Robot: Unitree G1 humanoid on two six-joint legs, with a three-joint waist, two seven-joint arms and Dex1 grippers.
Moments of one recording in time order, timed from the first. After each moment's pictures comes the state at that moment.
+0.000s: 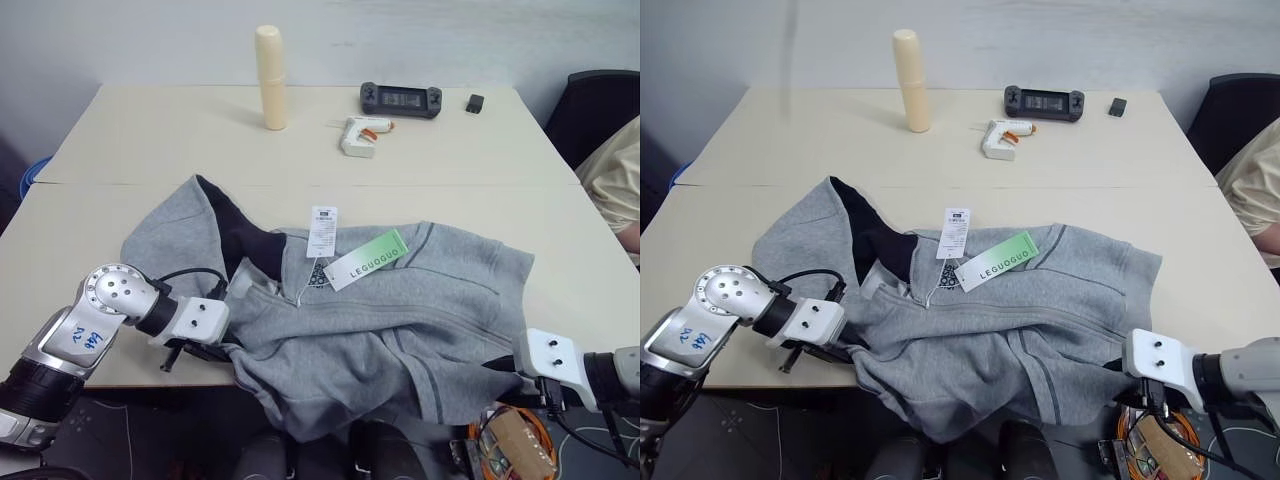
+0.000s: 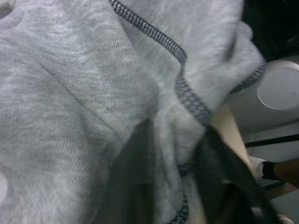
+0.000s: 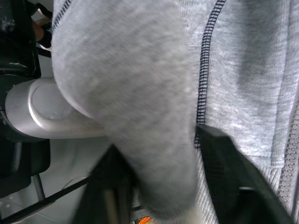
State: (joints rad) left arm -0.35 0.99 -0.22 -0.05 -0.14 0.02 -1.41; right arm 0.35 -1.13 -0.34 -0.46 0.31 0.34 1.26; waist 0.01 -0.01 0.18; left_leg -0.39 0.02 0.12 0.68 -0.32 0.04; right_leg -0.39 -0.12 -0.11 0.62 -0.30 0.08
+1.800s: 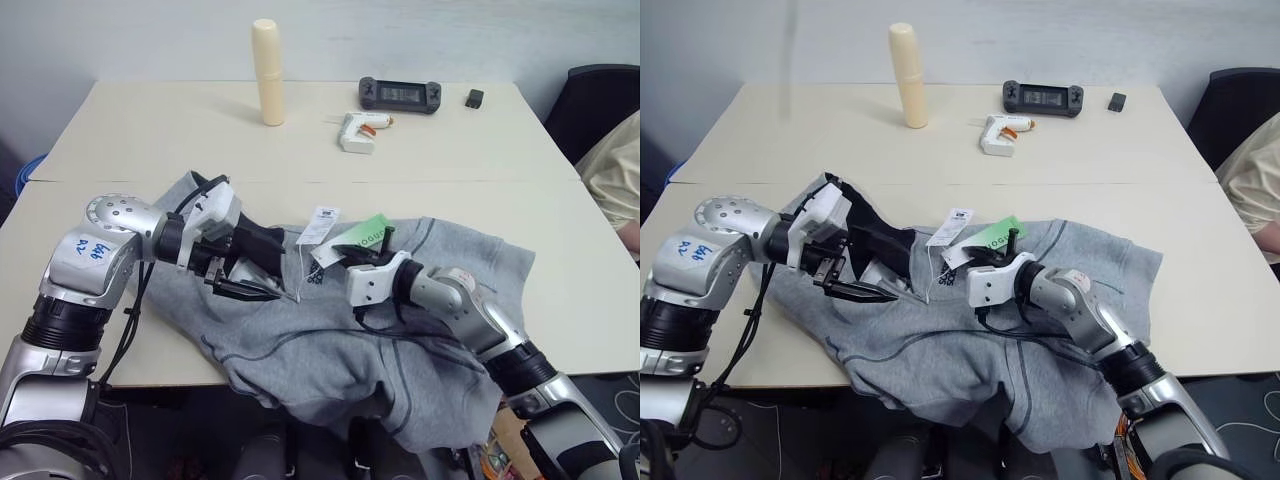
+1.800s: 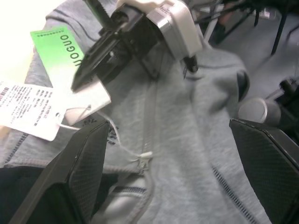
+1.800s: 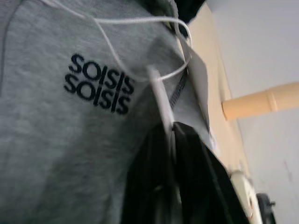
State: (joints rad) left arm -0.74 0.83 -0.17 0.05 -0.42 0.49 -1.42; right arm -0.52 -0.52 0.37 0.10 -0.45 -0.29 0.47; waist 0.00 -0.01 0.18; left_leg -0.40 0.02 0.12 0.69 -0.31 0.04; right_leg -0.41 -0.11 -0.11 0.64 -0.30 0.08
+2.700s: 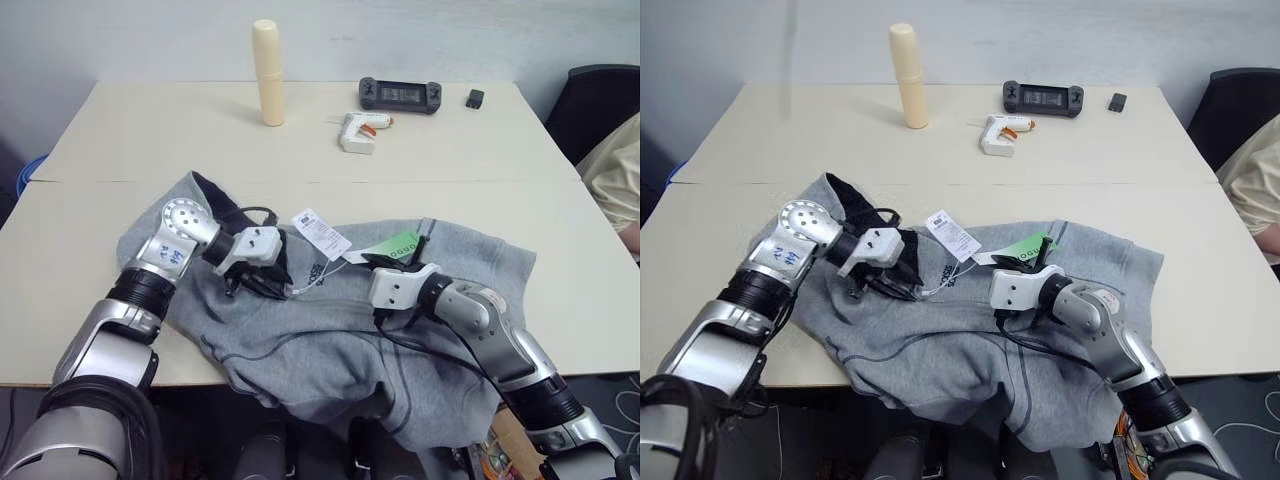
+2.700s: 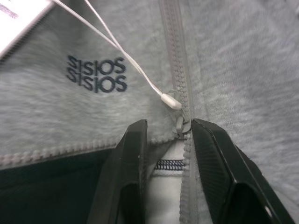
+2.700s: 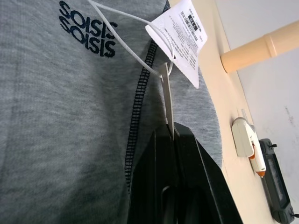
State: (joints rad) left arm -0.96 0.58 -0.41 0.74 -0.04 -0.16 -1.50; right arm -0.37 -0.55 0.28 -0.10 -0.45 -0.12 0.50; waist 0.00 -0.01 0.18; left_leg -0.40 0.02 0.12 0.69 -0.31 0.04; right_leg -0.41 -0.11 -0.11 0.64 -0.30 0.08
